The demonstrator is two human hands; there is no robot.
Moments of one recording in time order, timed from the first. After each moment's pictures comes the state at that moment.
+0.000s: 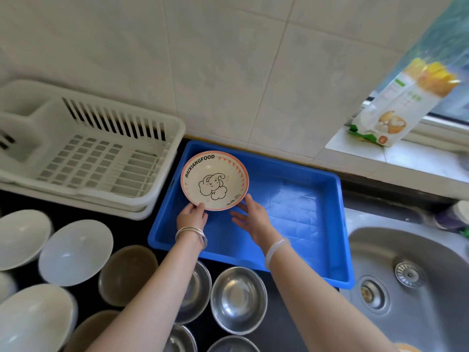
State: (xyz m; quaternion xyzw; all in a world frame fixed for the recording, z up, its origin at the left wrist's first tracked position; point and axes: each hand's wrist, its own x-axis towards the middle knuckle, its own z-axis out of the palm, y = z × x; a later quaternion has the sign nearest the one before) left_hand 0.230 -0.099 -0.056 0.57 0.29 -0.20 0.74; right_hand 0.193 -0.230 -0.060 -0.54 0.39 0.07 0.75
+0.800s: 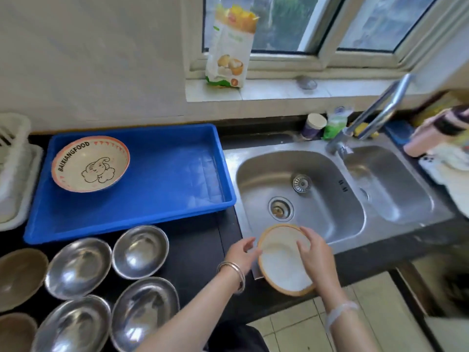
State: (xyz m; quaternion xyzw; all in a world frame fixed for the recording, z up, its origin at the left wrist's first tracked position) left_hand -0.082 -0.247 -0.039 0.69 -0.09 -0.55 0.46; right_hand -0.215 -0.358 -0.020 -0.78 0.55 -0.07 0.29
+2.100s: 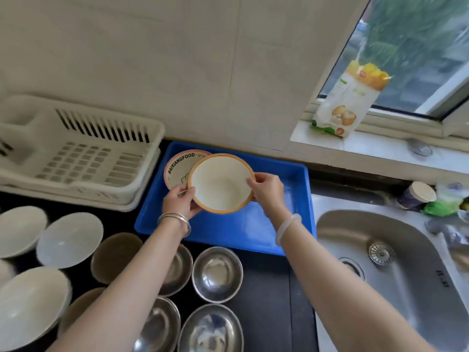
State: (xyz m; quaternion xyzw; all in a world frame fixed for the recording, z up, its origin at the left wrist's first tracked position) left_hand 0.192 -0.103 0.016 0.62 0.19 -0.20 0.74; right_hand 0.144 -0.278 0.030 -0.77 0.34 -0.08 0.53
